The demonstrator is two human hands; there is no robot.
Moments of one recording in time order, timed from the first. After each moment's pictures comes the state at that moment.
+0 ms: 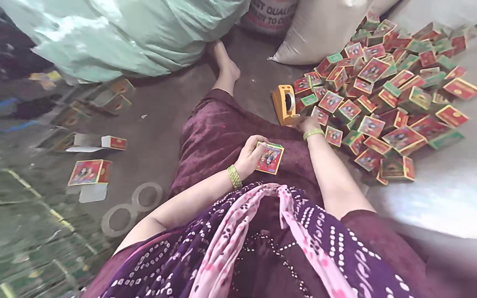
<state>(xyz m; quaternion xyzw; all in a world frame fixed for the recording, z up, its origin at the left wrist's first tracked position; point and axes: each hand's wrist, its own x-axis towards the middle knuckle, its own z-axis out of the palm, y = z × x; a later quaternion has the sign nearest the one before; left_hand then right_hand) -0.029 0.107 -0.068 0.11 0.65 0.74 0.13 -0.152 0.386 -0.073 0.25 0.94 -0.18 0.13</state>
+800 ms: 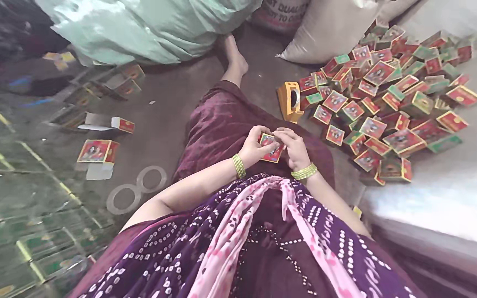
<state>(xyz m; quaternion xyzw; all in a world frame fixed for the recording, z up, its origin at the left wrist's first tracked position) -0.022 0.109 -0.067 0.09 0.68 0.72 0.10 -0.013 0.269 -0.031 0.13 0.70 -0.70 0.04</state>
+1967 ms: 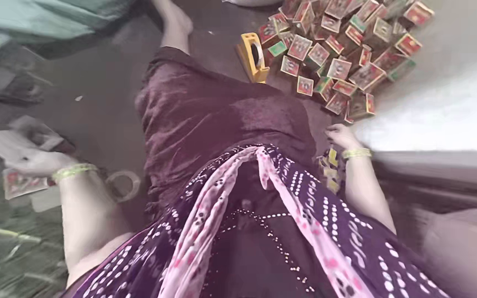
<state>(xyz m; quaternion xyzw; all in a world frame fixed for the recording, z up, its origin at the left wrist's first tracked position) -0.020 -0.117 0.019 -0.51 0.65 0.51 -0.22 0.111 0.520 -0.032 0.38 0.87 -0.25 0.17</state>
